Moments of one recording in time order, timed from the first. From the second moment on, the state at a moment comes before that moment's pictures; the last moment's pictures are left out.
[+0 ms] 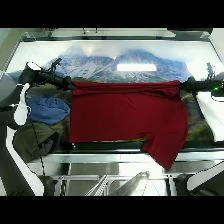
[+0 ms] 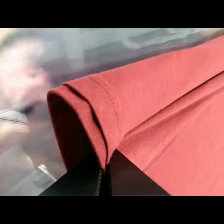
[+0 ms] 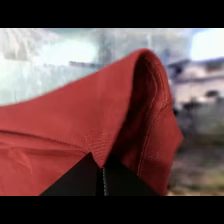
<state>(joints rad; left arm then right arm) 0.11 -2.20 1.96 0.82 -1.34 -1.10 -0.50 -1.99 1.57 -0.58 1.15 0.91</state>
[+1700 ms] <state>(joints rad) 0.19 -1.50 0.84 1.01 -1.29 -1.25 -0.50 -1.18 0.95 -1.02 1.27 1.25</state>
